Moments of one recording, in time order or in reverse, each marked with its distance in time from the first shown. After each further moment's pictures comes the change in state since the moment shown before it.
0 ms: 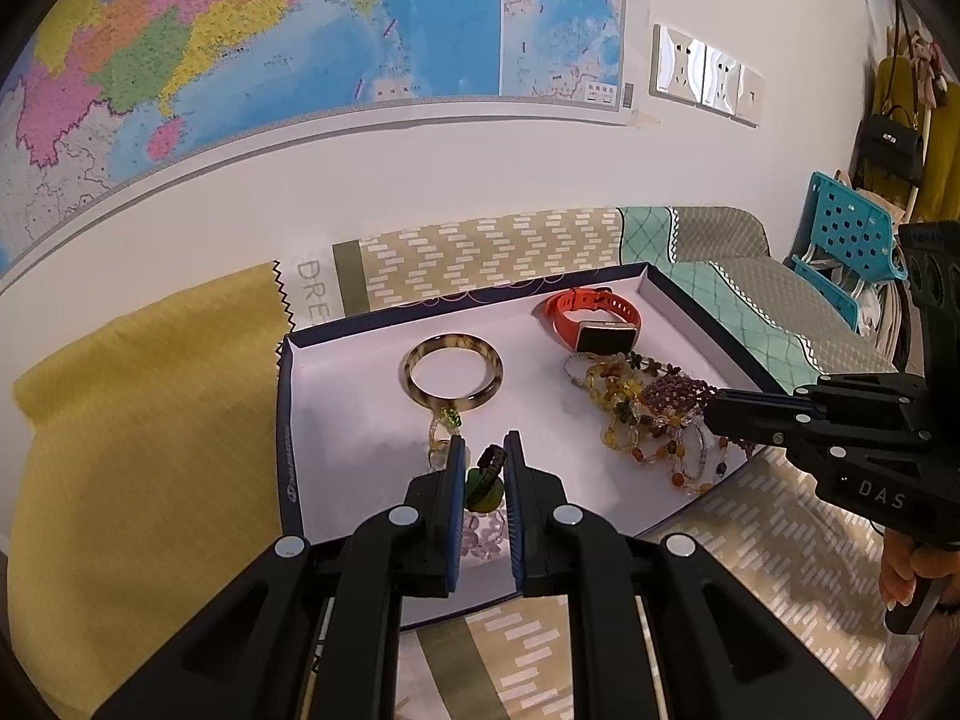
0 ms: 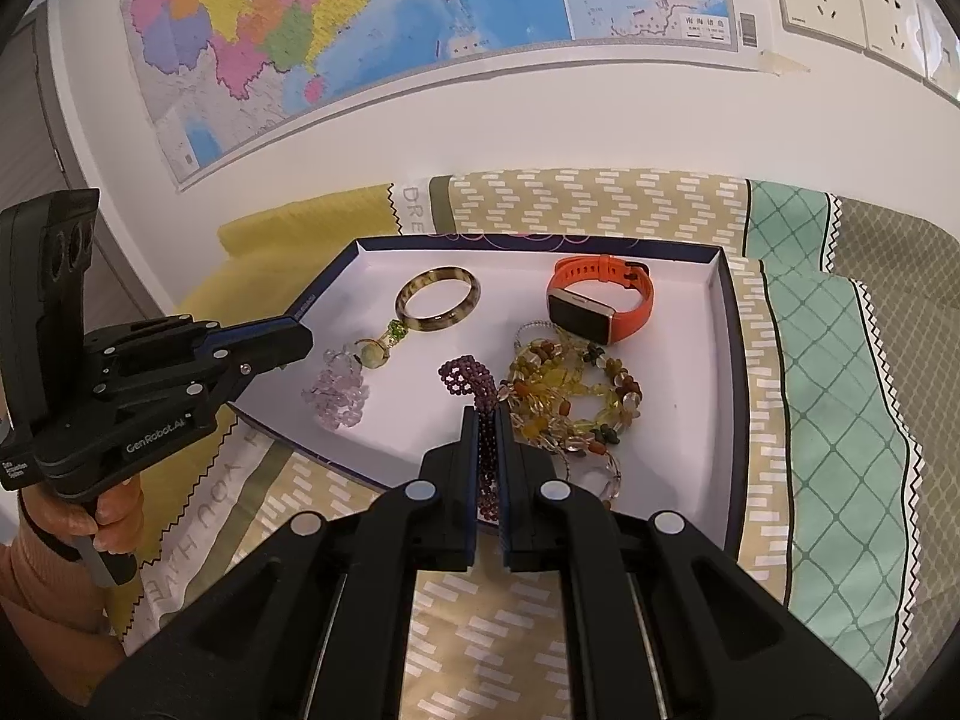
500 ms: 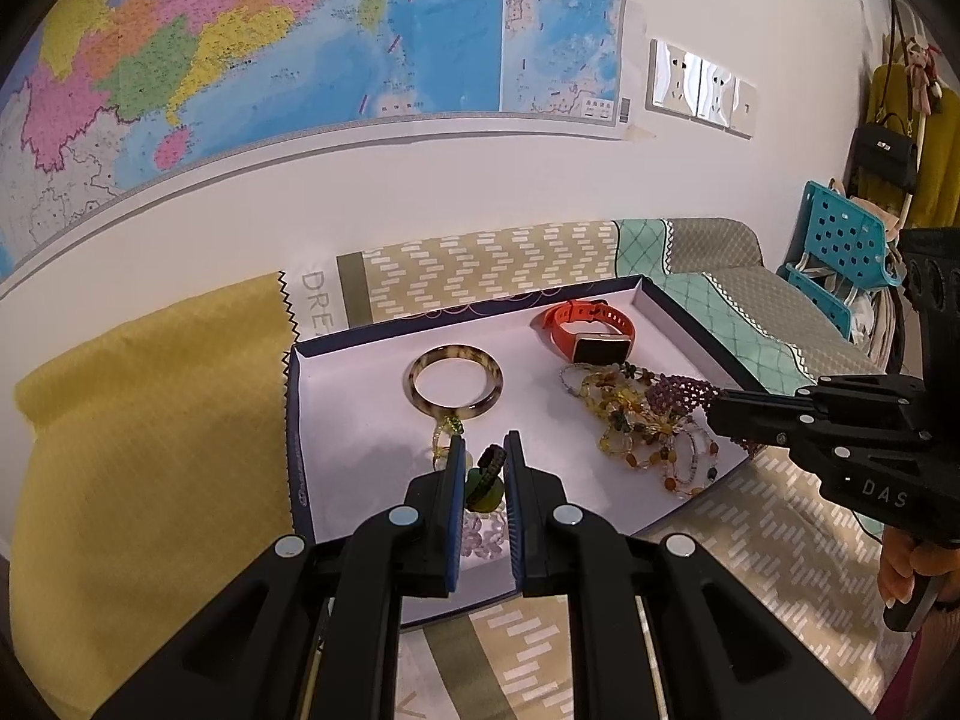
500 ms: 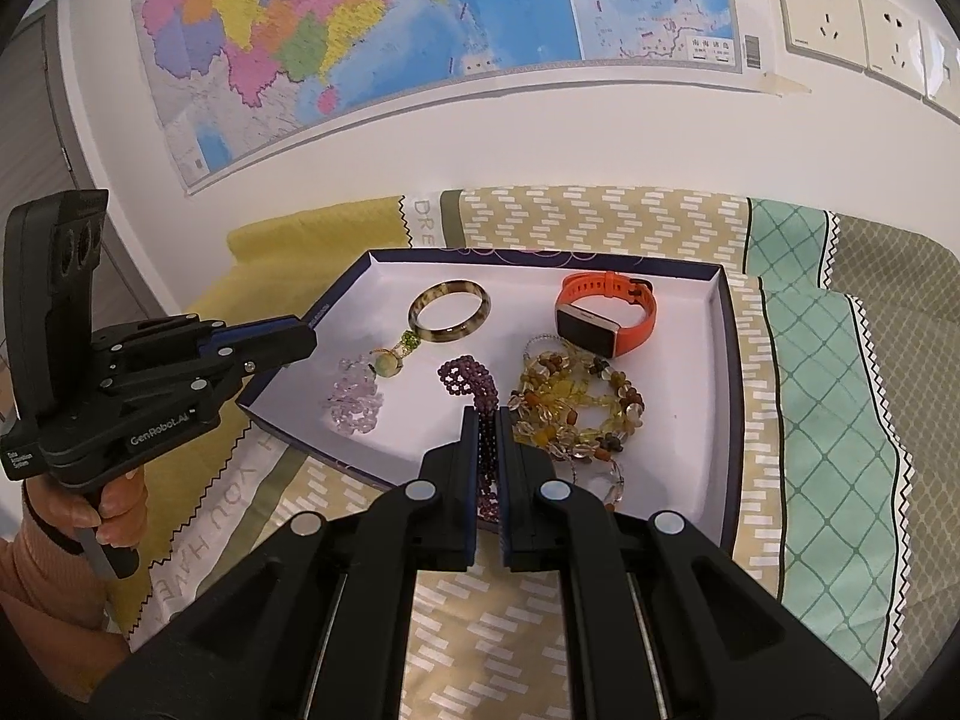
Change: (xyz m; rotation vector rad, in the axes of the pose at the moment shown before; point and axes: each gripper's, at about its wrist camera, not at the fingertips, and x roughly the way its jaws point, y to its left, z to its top) left arm -0.009 0.004 0.002 -0.002 -0.022 -0.009; right arm -0.010 0.006 0.002 -0.014 -0.022 0.004
